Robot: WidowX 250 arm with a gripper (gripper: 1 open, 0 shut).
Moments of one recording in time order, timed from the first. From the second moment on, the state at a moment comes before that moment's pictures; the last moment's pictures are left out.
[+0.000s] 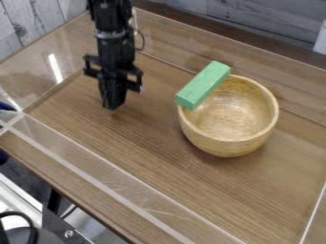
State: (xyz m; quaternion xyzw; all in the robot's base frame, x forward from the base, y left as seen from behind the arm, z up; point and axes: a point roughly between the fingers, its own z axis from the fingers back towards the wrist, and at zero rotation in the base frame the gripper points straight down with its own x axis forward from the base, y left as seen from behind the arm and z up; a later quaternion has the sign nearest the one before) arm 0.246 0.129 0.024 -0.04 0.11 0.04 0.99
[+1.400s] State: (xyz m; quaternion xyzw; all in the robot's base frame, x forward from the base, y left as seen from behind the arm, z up) arm 0.238 0.119 0.018 -0.10 0.12 0.03 0.99
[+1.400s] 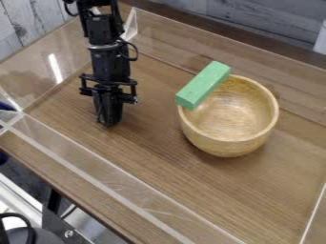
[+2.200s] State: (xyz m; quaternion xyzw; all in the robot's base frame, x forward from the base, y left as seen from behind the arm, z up) arm 0.242 0.115 0.020 -0.08 0.12 0.06 0.99
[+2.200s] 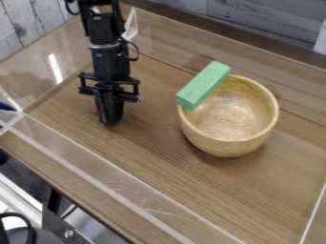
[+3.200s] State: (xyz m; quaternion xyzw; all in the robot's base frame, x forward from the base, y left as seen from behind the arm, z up) arm 0.248 0.115 0.019 -0.04 0.12 0.08 0.99
